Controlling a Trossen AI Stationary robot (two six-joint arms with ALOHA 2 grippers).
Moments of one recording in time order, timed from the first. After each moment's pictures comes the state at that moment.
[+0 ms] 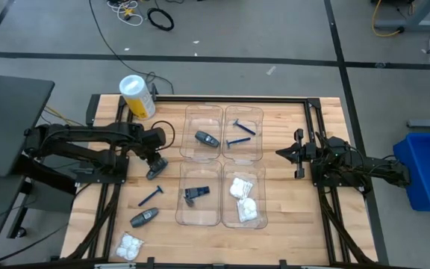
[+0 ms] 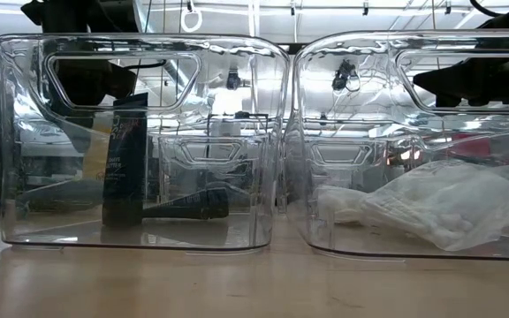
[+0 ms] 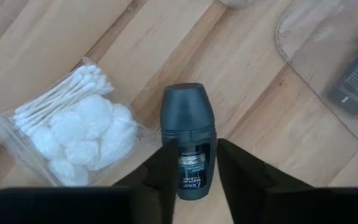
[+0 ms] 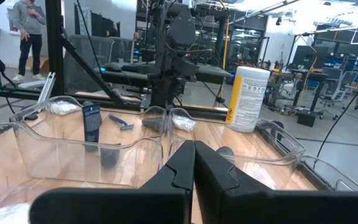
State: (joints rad) left arm 0.17 1.08 0.74 -0.94 0.01 -0.53; right arm -0.17 0.00 0.01 0.03 -0.13 -0.13
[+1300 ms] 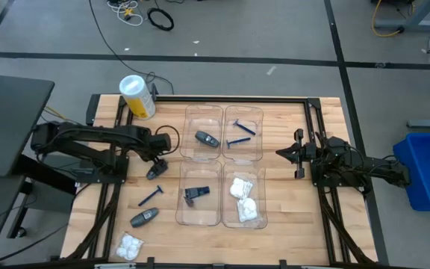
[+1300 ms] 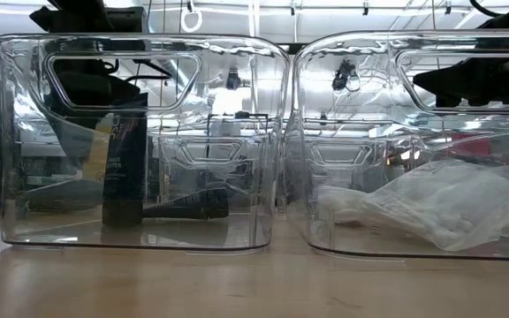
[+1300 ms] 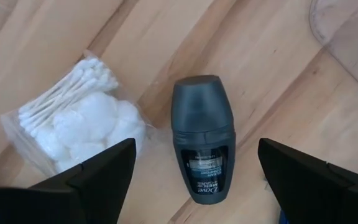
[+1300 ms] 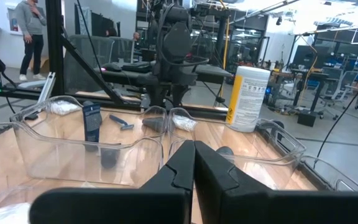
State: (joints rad) left arm 0.13 1.19 0.74 -0.93 -0.04 -0.53; right arm -0.17 0.00 0.01 0.03 -0.13 -0.13
